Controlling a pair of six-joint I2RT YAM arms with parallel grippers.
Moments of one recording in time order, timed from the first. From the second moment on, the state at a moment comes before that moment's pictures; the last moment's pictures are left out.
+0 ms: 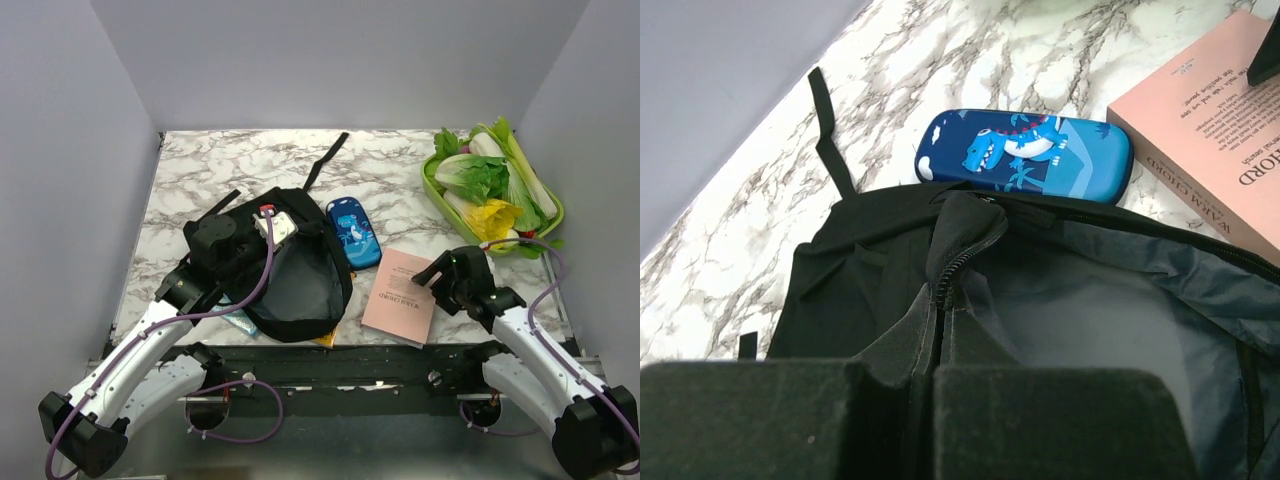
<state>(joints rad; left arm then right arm) -0.56 0.80 0.76 -0.22 0.25 0.37 0.30 0.84 0.40 -0.46 0.06 1.04</state>
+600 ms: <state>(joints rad) -0.56 0.81 0.76 -0.22 0.26 0.35 0.31 0.70 0.33 -0.46 0.03 1.05</state>
